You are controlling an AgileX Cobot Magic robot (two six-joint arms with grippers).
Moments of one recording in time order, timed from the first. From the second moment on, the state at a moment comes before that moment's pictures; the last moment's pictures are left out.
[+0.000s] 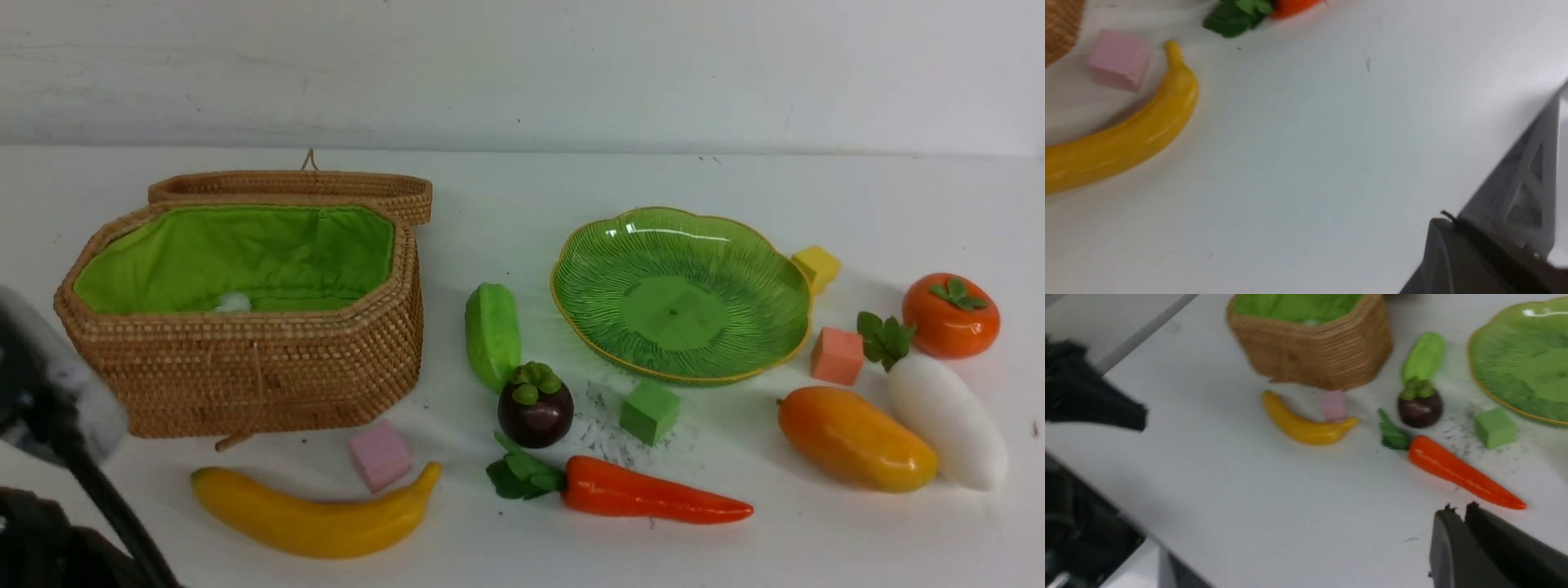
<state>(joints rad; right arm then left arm) 0.34 0.51 -0.91 0.57 1.05 -0.30 -0.49 0.77 -0.83 -0.40 1.07 0.31</state>
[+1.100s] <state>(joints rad) 0.53 0.50 -1.13 0.37 1.27 -0.29 -0.39 1.55 -0.91 -0.11 0.72 0.97</state>
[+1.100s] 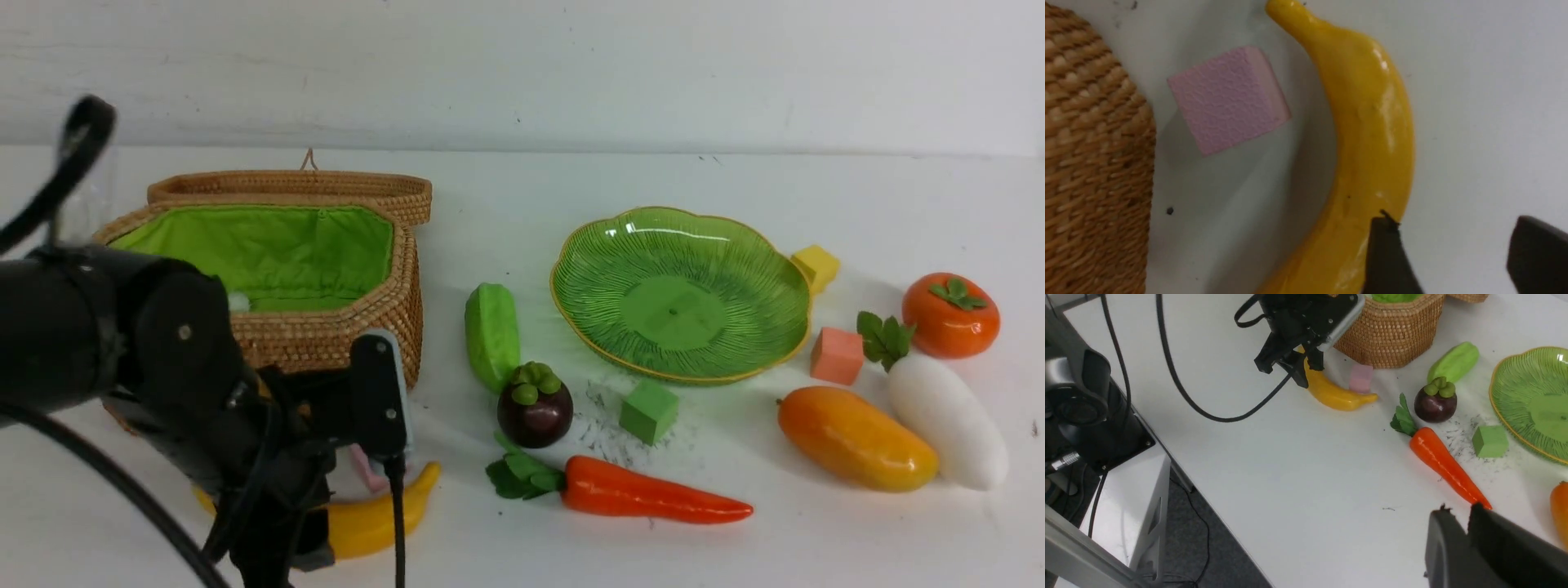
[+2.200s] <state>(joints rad) 0.53 0.50 -1.06 0.10 1.04 0.02 -0.61 1.52 -1.24 -0.59 0.59 1.00</state>
